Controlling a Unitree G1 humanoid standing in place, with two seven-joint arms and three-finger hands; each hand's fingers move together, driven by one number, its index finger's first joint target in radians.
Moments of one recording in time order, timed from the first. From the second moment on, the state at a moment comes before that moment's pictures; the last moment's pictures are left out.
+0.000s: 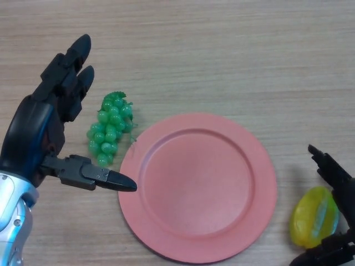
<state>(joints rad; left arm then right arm) -0.07 0.27 0.13 -0.49 -0.13 0.30 -0.25 0.21 -0.22 -0.02 -0.32 -0.59 0.23 0.24</state>
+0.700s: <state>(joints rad) -0.07 0.27 0.14 -0.49 -0.13 0.30 -0.25 0.16 -0.22 -0.02 -0.44 -0.55 0.33 0.28</state>
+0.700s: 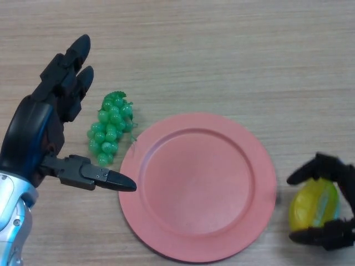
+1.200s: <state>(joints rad) -0.06 0.27 0.15 -0.50 -0.15 0.30 -0.25 -0.07 -0.19 0.22 -0.33 -0.55 0.30 0.26</state>
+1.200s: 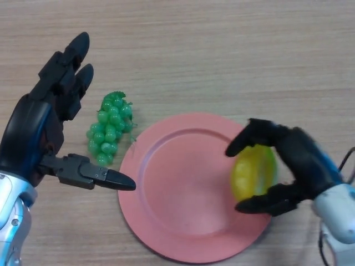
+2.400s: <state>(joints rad) -0.06 0.29 0.21 -0.53 -0.19 0.30 -0.23 -0.15 -0.19 0.12 -0.45 -0.35 0.43 0.34</state>
